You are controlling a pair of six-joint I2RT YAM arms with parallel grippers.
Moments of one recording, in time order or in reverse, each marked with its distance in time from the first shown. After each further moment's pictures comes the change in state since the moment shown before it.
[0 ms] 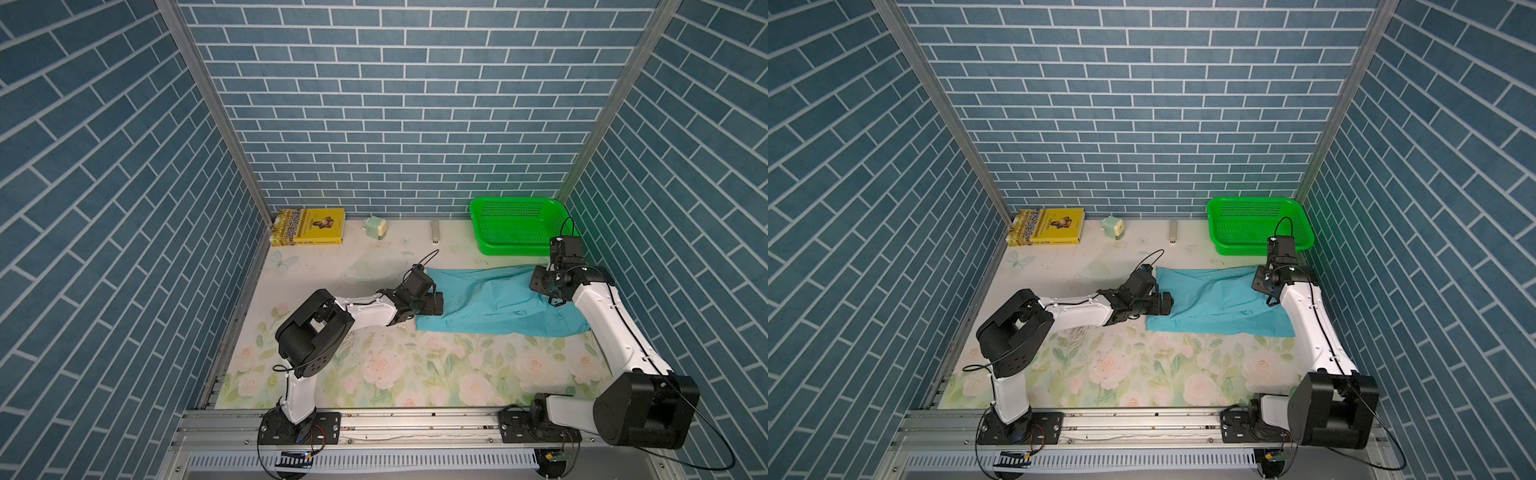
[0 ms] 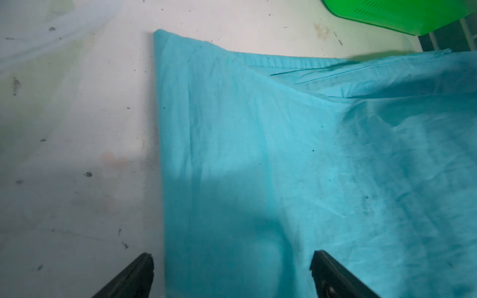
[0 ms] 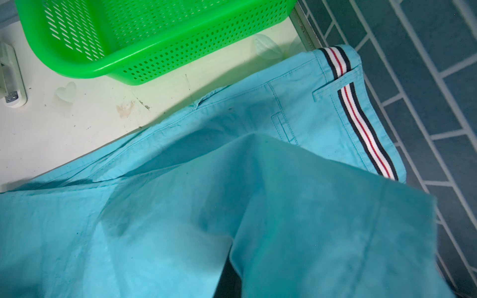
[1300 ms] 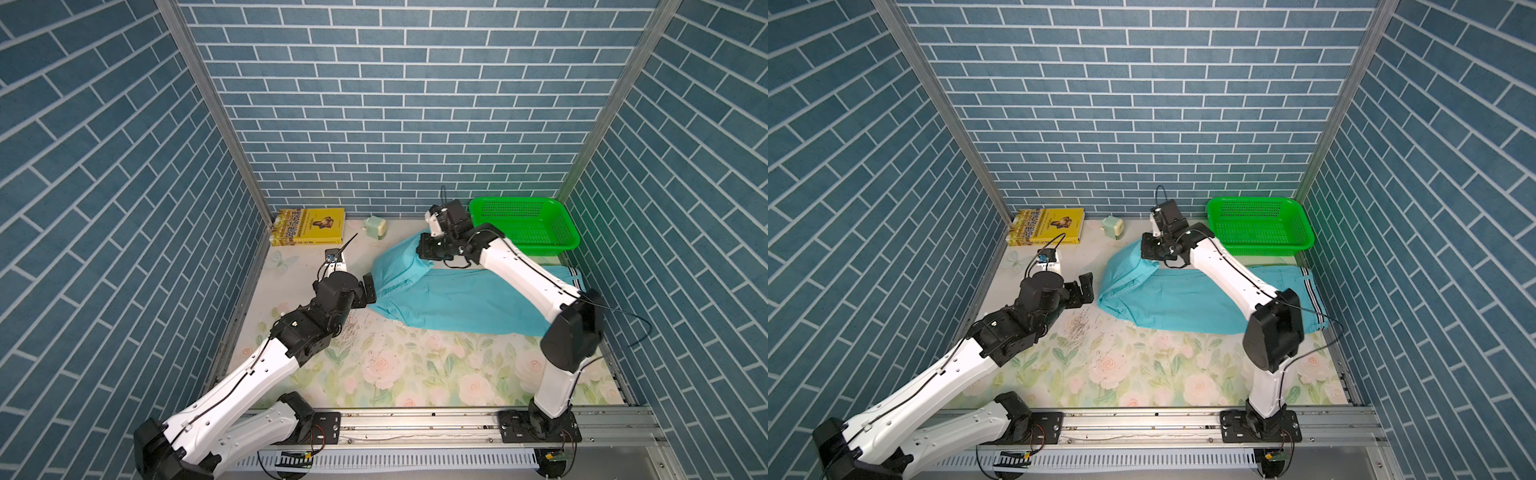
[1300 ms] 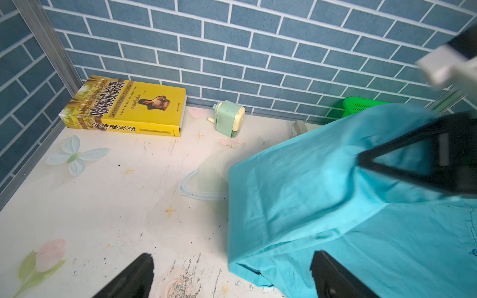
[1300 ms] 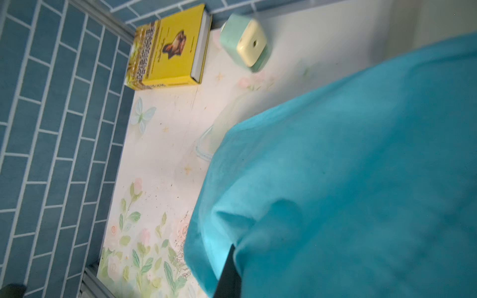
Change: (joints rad) left arm 0.129 -0.951 -0.229 -0.433 -0.447 0.159; right arm 0.620 0.463 0.595 0.075 -0.321 0.227
